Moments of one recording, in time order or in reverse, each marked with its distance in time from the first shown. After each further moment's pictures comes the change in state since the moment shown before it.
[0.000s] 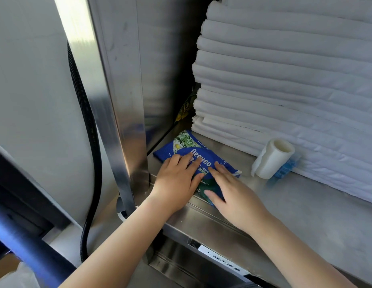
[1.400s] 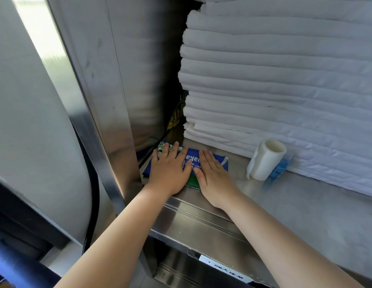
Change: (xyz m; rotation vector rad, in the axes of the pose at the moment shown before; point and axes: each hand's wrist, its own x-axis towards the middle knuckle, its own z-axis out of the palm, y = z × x) left_hand 0.058 -0.021 0.018 -0.068 -0.099 -0.141; right_hand 0.060 -0.006 0.015 0.060 -0.048 0.176
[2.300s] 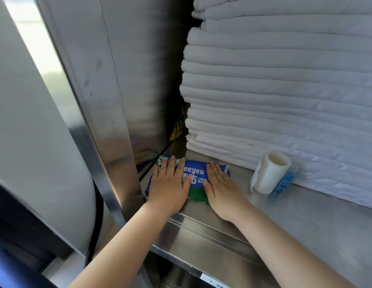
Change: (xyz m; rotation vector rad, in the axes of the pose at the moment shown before) left_hand -0.014 0.001 -0.003 -0.028 -0.012 -0.056; right_hand 0.004 0.017 -0.007 -0.086 -0.078 0.001
